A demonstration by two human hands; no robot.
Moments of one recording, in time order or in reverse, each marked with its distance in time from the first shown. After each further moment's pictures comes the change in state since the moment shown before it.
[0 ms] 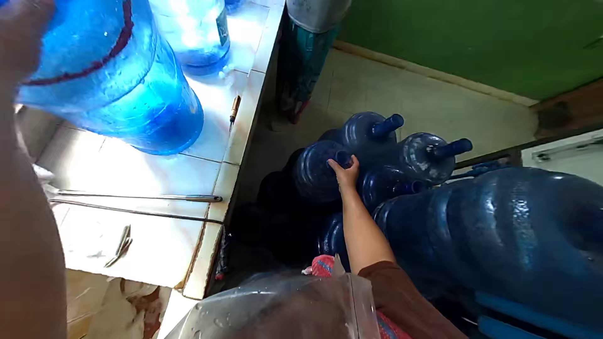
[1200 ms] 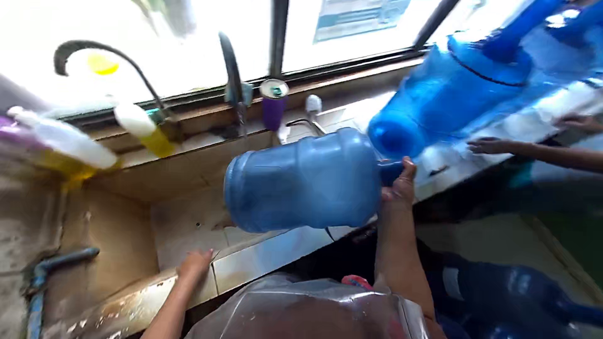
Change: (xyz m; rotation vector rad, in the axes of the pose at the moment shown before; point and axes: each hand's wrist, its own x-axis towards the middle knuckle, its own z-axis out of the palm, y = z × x) left_hand -0.778 -0.256 -0.059 -0.046 -0.306 -1.436; right_hand -0.476 -0.232 0.172 0.724 -0.997 0.009
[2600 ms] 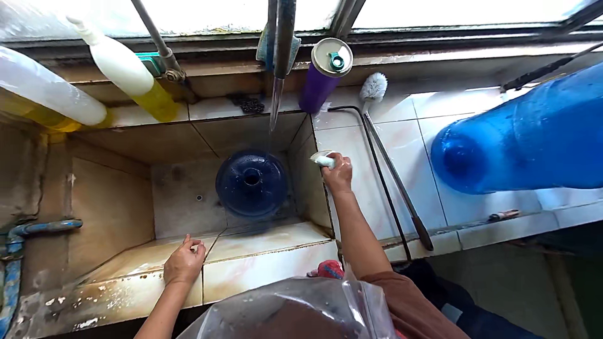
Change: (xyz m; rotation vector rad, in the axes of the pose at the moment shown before) left_hand 0.009 0.012 0.016 -0.097 0.221 -0.092; right_hand 0.100 0.233 0.080 -1.532 -0.560 -0.093
